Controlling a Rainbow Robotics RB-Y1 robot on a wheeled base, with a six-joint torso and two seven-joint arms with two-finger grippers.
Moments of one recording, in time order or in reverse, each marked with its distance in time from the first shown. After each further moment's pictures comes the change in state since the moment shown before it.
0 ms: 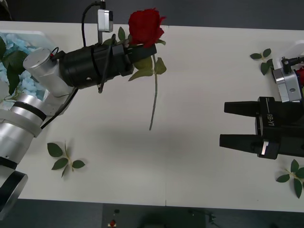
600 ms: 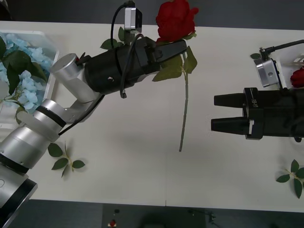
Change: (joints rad) right arm -0.257 0.000 0.208 0.212 -0.065 0.046 -0.012; left arm 0.000 -0.048 -0.177 -0.120 0.183 -0.135 0.196
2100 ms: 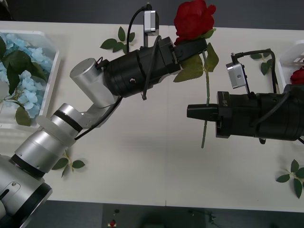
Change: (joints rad) right arm -0.100 0.125 0.173 0.072 0.000 -0.090 0.000; left arm 0.000 -0.085 -0.017 -0.006 -0.049 -0.134 0.001
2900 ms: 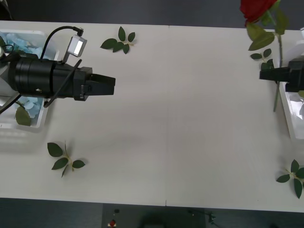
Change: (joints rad) right arm -0.143 -0.385 -0.003 0.398 -0.188 0.047 -0.025; left arm 0.068 0.574 -0.001 -0.035 -0.168 0.321 0.014
